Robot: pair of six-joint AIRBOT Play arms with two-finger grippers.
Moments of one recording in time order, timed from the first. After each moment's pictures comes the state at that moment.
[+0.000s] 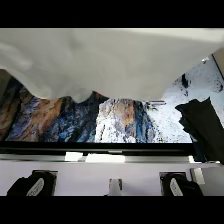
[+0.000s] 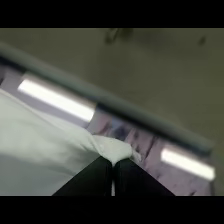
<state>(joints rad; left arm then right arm) 0.07 -0.78 1.74 0.95 -0.77 -1.46 -0.23 -0.72 1.56 -1.14 0.87 0.87</state>
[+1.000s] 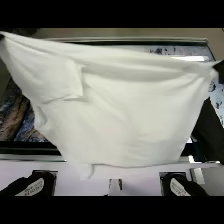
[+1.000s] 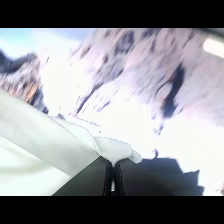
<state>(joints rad) 0.06 -1.12 1.92 1.14 -1.40 -1.52 -0.22 -1.10 1.81 -1.31 1.56 0.95</state>
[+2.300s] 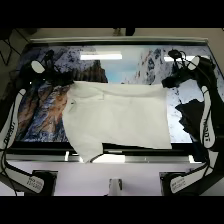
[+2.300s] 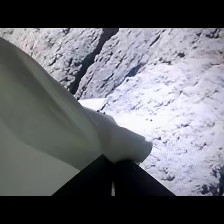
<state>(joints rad) -0.06 -1.74 1.66 1.16 -1.05 -1.59 -0.10 -1.76 1.73 -1.38 1.23 1.00</state>
